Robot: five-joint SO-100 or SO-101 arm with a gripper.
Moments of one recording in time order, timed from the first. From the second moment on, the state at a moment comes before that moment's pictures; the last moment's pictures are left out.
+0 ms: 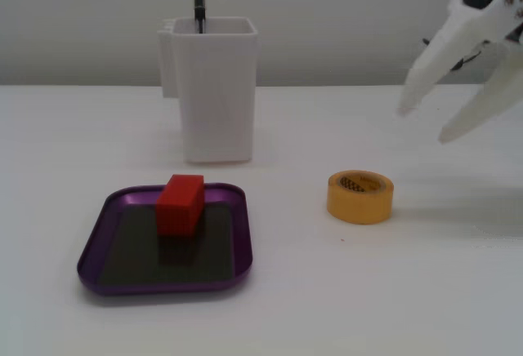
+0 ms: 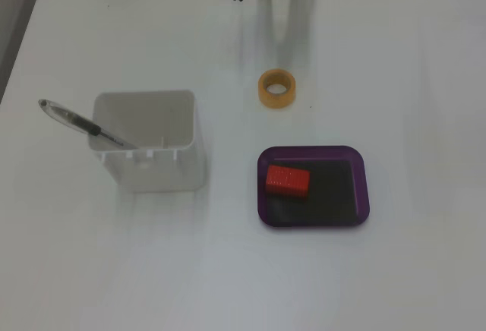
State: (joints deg) arm 3.8 174.9 155.5 62.1 -10.6
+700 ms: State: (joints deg) arm 4.0 192.6 175.8 62.9 -10.5
